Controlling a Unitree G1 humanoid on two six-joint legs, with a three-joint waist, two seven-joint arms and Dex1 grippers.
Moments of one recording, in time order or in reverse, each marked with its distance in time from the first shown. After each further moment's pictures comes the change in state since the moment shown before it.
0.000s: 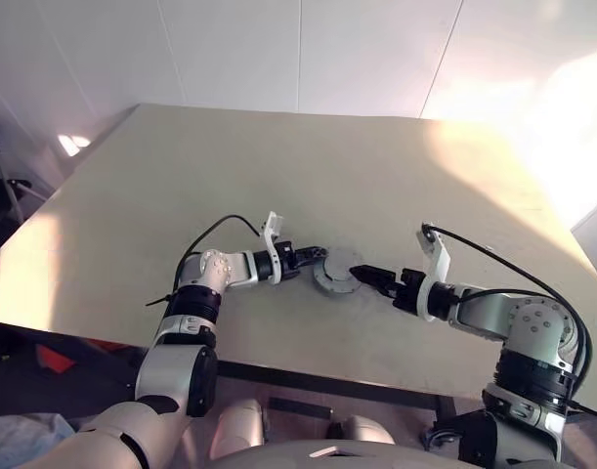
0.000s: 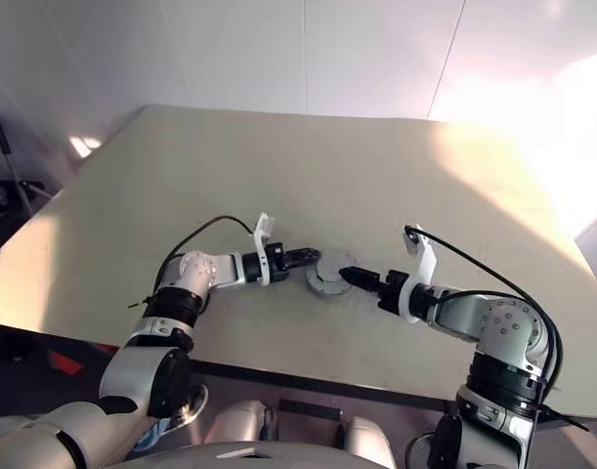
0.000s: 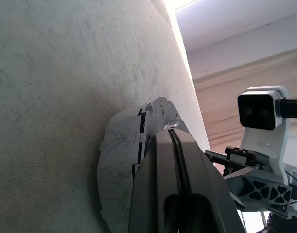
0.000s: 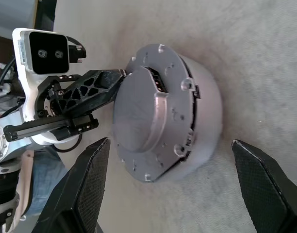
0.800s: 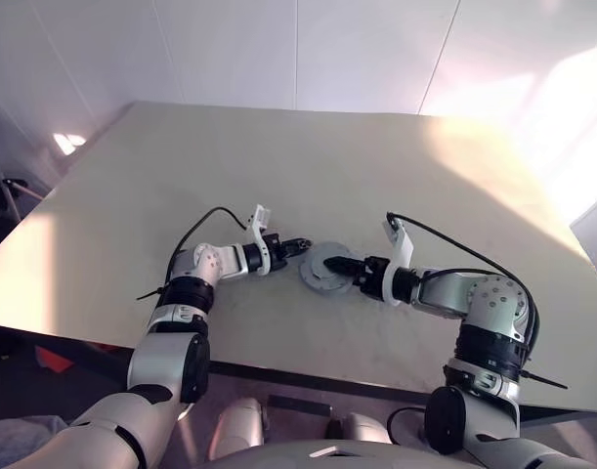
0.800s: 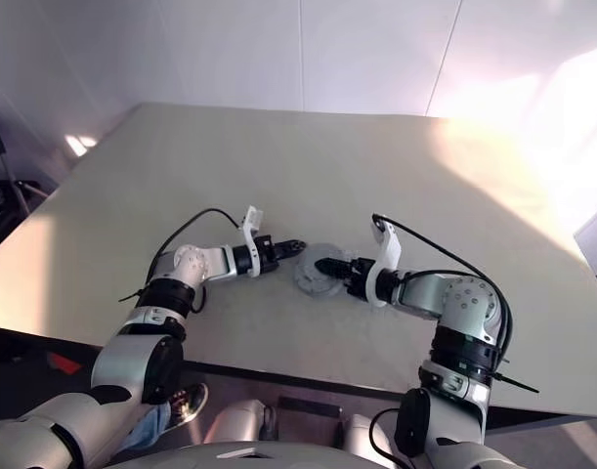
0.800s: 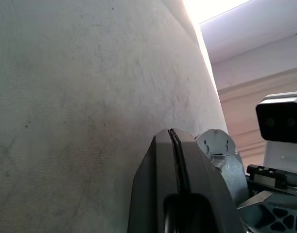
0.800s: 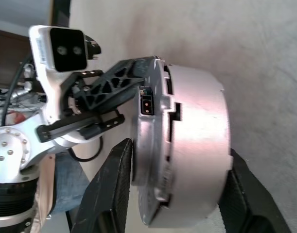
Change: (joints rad) left arm -0.056 0.062 0.031 0.107 0.045 -0.093 0.004; right arm -0.137 0.127 0.010 0.103 -0.041 -0.003 -0.086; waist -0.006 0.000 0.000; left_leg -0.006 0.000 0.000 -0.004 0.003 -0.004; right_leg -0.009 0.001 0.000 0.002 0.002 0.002
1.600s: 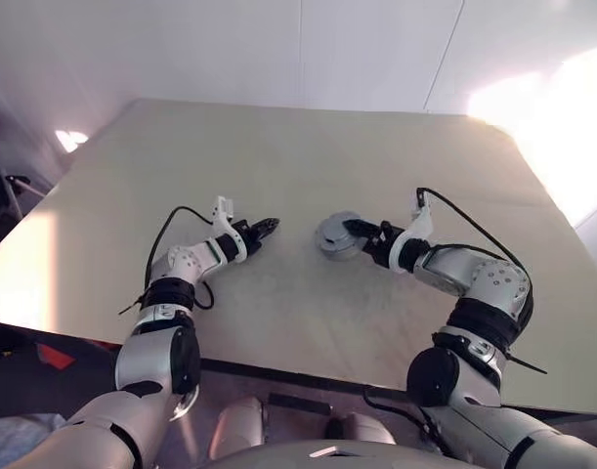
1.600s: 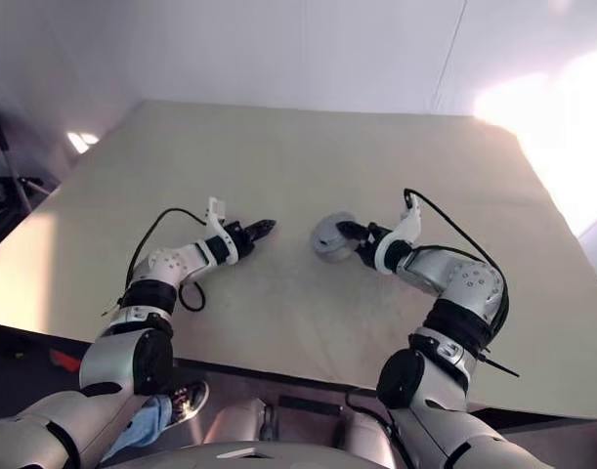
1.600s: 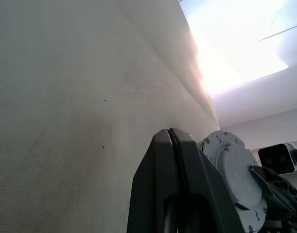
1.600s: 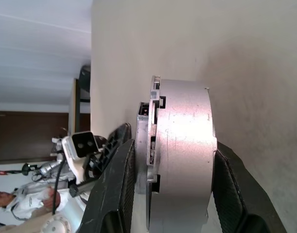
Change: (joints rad) left arm 0.009 0.029 0.201 0.060 -0.045 -0.145 0.065; right arm -0.224 0.081 -0.314 0.204 -0.062 -0.132 -0.145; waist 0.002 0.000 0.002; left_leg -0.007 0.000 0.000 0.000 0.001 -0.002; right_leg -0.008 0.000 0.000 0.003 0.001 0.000
